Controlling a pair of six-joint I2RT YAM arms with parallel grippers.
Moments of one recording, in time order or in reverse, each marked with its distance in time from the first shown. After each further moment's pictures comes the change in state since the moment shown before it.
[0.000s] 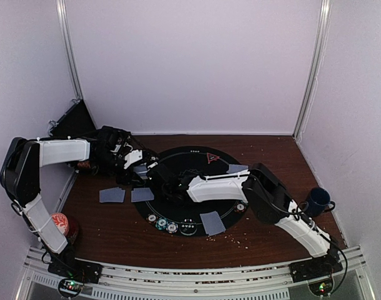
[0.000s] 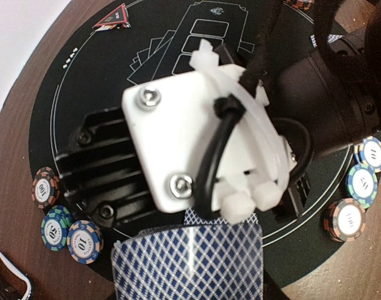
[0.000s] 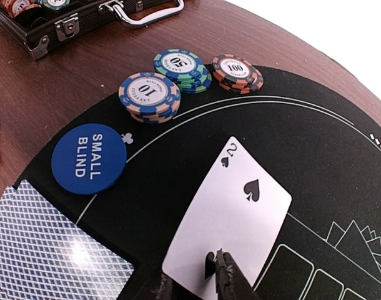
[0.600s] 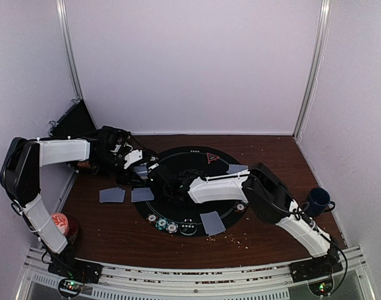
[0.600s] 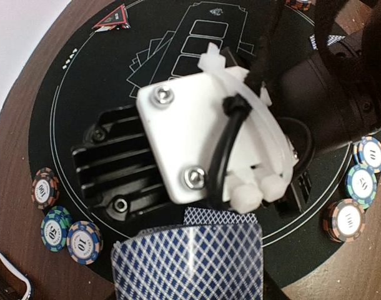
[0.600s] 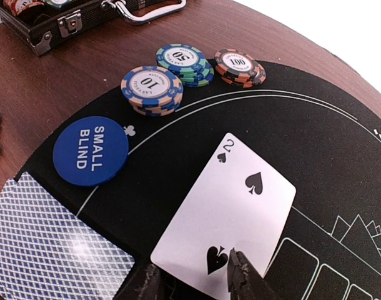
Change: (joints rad) left arm 0.000 0.000 0.000 0.000 0.003 0.000; right arm 0.000 -0.011 -0.041 0.033 -0.015 0.002
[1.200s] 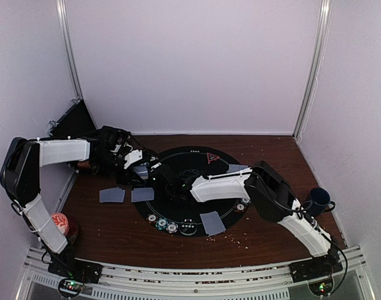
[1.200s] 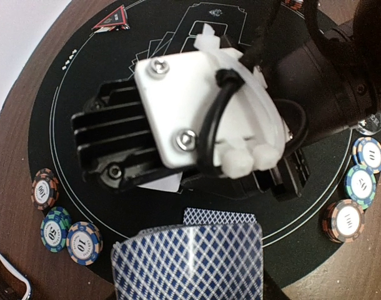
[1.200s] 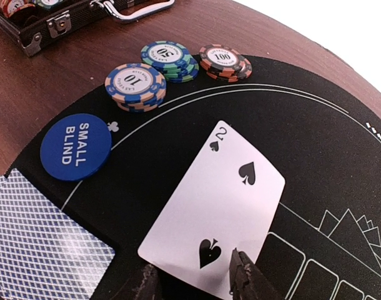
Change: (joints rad) left arm 0.000 0.000 0.000 0.000 0.004 0.000; right arm -0.009 -0.032 -0.047 0.004 0.002 0.017
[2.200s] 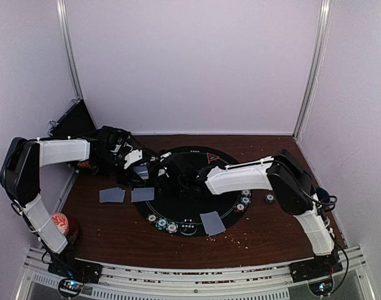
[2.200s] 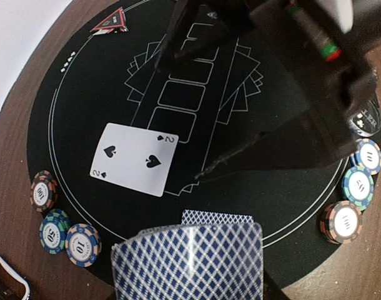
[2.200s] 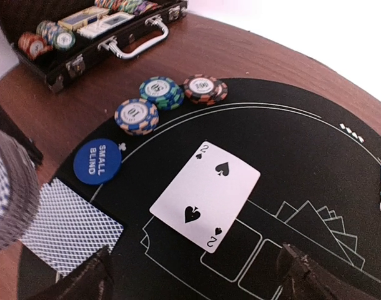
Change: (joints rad) left arm 0.000 0.000 0.000 0.000 0.008 0.000; right arm -0.023 -0.208 -0.214 0.059 -0.079 0.054
